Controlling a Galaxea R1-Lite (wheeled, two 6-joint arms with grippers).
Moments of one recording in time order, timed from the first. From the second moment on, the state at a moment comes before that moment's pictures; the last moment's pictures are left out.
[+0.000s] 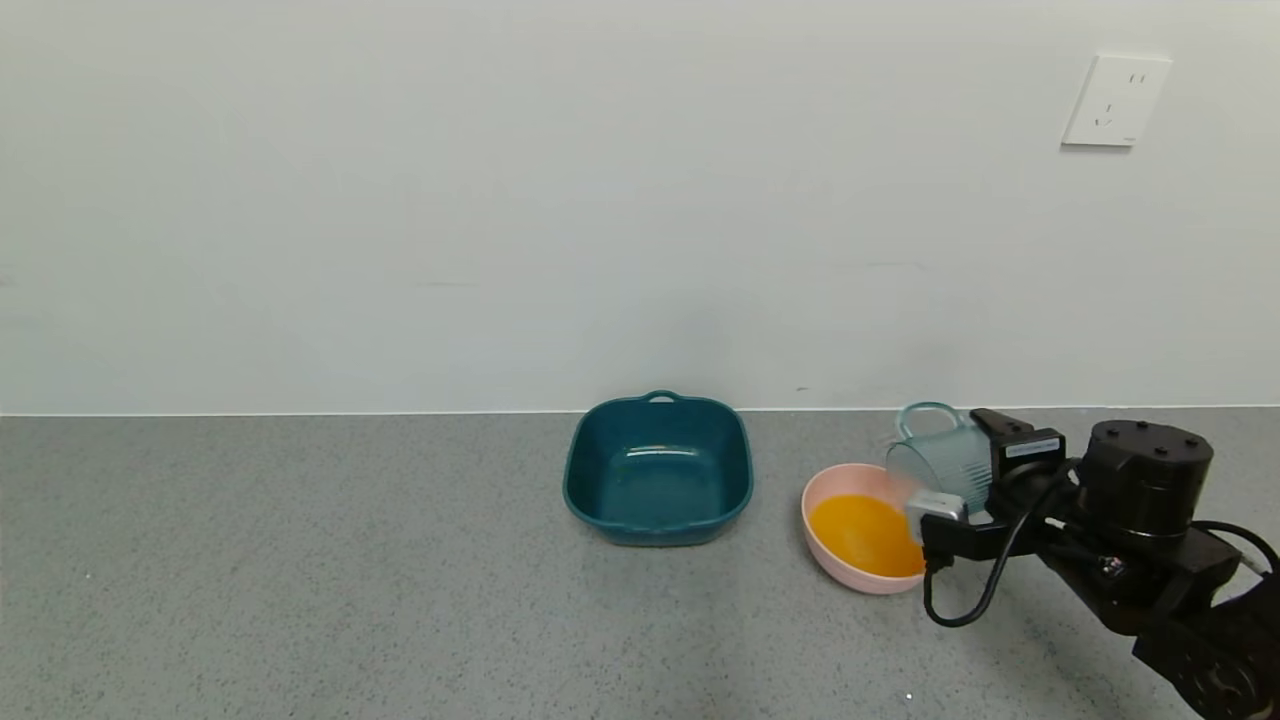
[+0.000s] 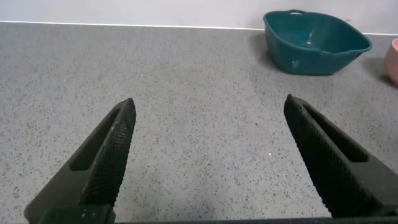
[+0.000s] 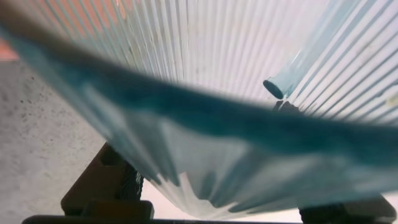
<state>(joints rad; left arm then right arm) 0.00 0.00 0.00 0.01 0.01 -0.07 0.25 1.94 -0.49 -1.24 -0.33 -1.72</state>
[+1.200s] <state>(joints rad) 0.00 0.00 0.00 0.01 0.01 -0.07 0.24 1.94 -0.41 -1.38 -0.41 -0.54</state>
